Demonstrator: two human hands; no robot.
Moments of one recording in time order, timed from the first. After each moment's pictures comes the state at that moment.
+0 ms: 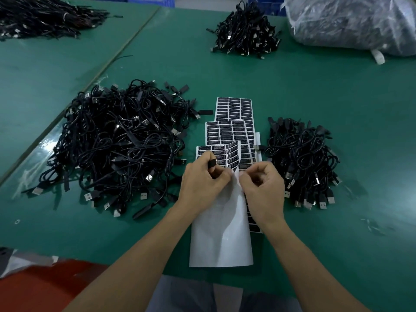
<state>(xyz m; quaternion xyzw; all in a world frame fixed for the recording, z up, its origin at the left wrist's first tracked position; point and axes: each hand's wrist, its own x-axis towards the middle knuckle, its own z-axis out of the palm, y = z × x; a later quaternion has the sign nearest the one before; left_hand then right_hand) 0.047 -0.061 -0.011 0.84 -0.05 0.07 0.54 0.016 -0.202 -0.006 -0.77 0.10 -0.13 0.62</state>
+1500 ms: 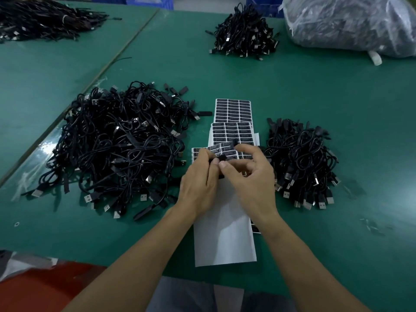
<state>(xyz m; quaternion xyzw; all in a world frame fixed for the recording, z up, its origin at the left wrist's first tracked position) 0.046 -0.058 -0.009 0.85 -0.07 0.06 0.51 0.023 -0.182 0.022 -0.75 0.05 -0.08 0.65</state>
